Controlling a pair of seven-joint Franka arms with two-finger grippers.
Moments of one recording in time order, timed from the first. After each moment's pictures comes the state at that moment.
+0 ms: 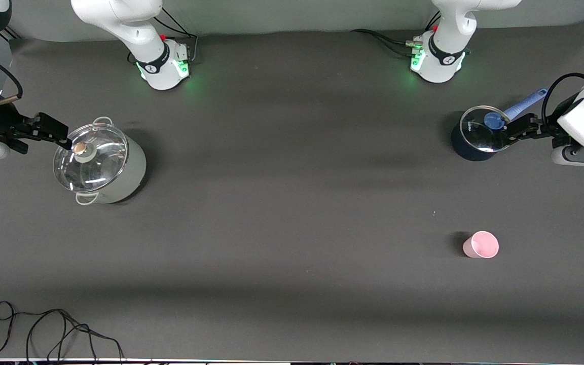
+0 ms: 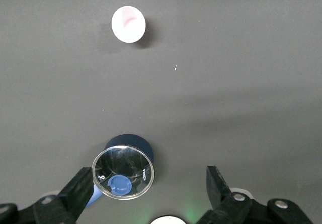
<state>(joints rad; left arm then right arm) -0.09 0.01 0.03 -1.63 -0.01 1.52 0.05 0.09 0.00 -0.05 -1.56 0.00 1.54 -0.01</state>
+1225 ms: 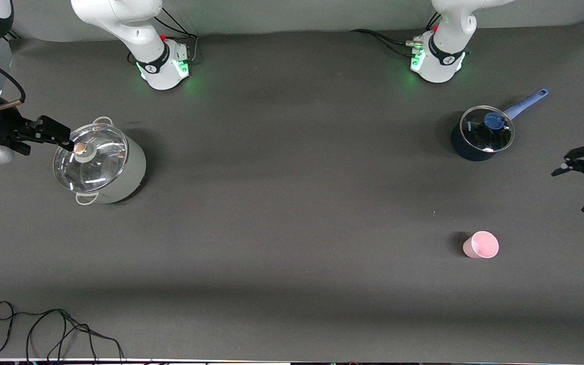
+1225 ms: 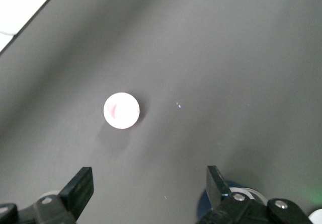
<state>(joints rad) 0.23 0.29 0.05 -1.47 -0.38 1.64 1.34 0.09 0.01 -0.05 -1.55 0.00 1.53 -0.01</state>
